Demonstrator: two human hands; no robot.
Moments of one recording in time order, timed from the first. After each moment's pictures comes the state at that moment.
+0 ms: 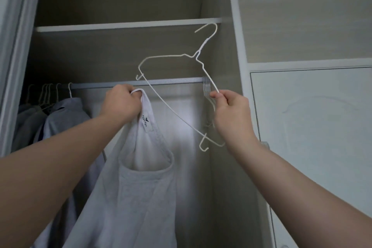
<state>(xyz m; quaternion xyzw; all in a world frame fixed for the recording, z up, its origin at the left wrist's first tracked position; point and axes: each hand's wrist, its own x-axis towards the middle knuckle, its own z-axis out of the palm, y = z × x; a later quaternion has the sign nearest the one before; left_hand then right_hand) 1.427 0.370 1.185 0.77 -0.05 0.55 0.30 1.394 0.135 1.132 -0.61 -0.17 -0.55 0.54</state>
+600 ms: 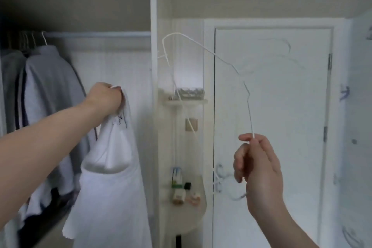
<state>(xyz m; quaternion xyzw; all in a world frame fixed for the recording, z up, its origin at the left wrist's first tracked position) 1.248 0.175 1.046 0.81 0.05 0.39 0.43 1.165 -0.135 0.900 -0.53 -0.19 -0.35 0.74</state>
